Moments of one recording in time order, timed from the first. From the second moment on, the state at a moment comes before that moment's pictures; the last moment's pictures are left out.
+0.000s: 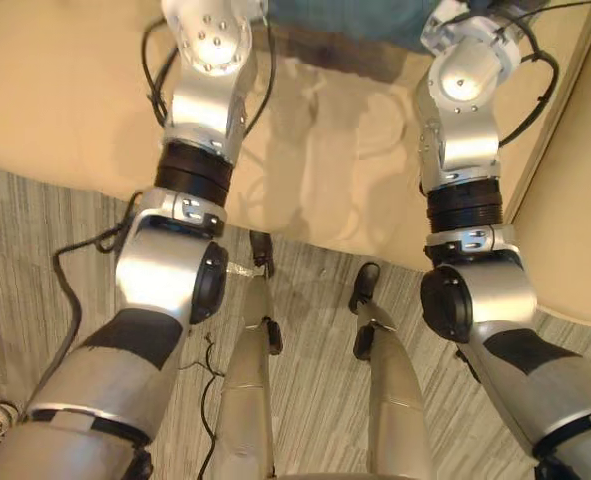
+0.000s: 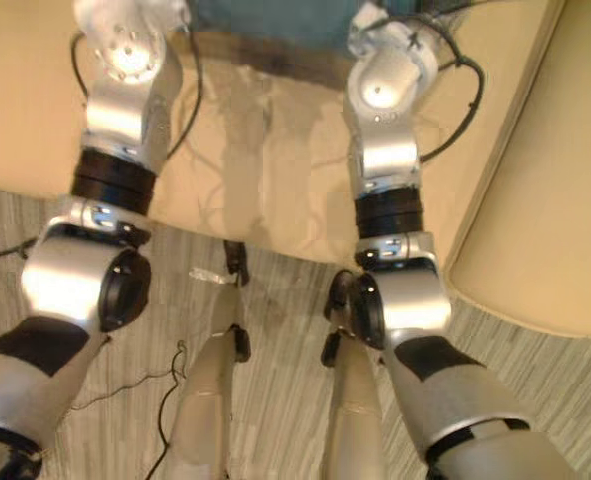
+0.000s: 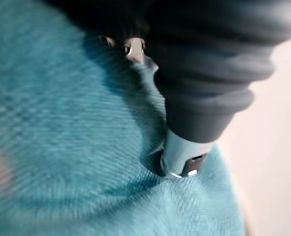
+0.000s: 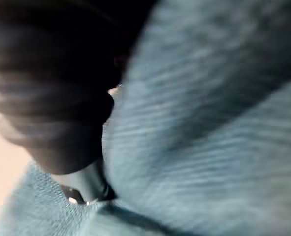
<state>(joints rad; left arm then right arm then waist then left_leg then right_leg) -1.38 0.16 0.06 0.80 -0.07 -0.20 0.59 -1.29 -0.15 -0.19 0.61 -0.07 -0.10 -0.71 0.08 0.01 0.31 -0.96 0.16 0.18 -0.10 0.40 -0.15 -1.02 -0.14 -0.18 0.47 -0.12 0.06</state>
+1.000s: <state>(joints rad) -0.36 0.25 0.09 0.52 -0.25 -0.28 0.25 -0.28 -0.22 -0.14 0.29 0.08 -0.15 -0.25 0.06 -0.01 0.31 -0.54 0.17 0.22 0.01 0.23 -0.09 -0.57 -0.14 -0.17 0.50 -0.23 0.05</state>
